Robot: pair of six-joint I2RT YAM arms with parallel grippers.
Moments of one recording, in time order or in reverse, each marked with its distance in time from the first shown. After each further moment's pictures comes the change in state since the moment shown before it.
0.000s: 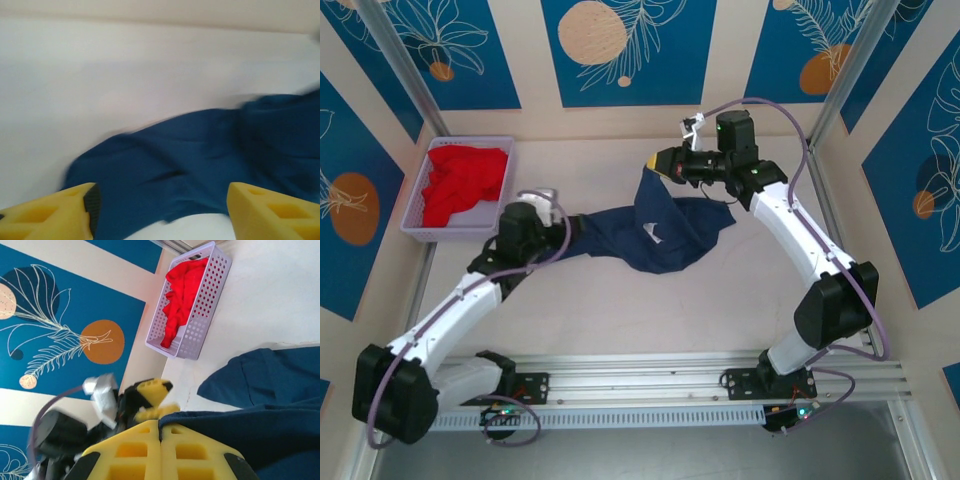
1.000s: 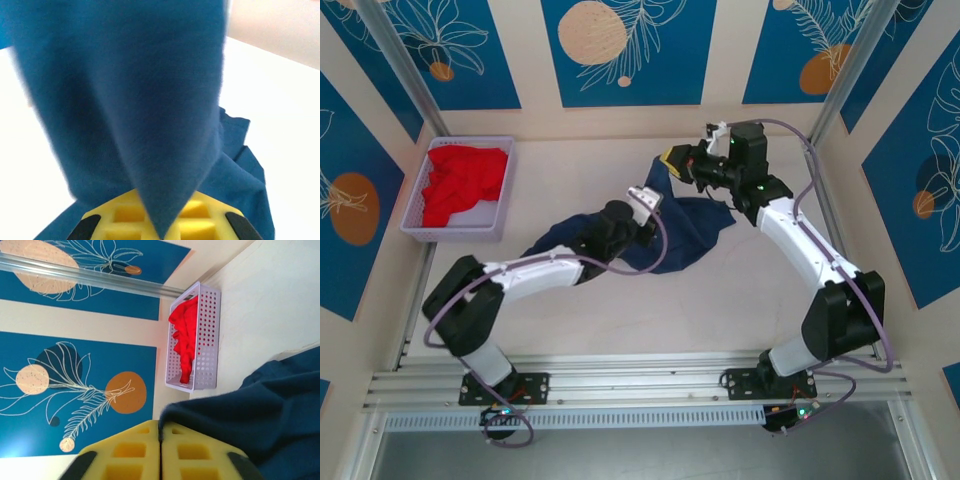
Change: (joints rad) left arm -0.357 0.514 0.231 0.393 -0.190 0.246; right arm -0.050 -0.093 -0.199 0.258 0.114 0.356
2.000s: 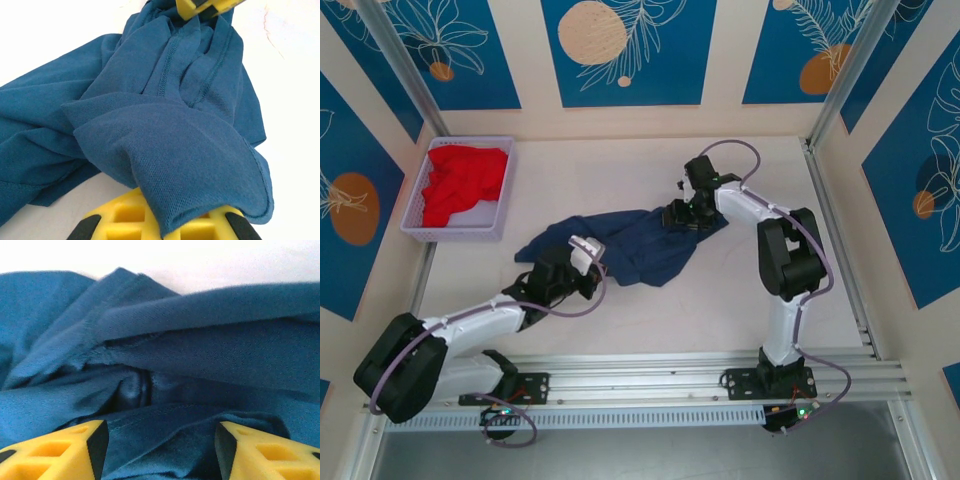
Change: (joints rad) left arm 0.168 -0.413 -0.551 -0.069 0.273 -0.056; right arm 0.039 0.488 0.141 -0.583 0.431 -0.829
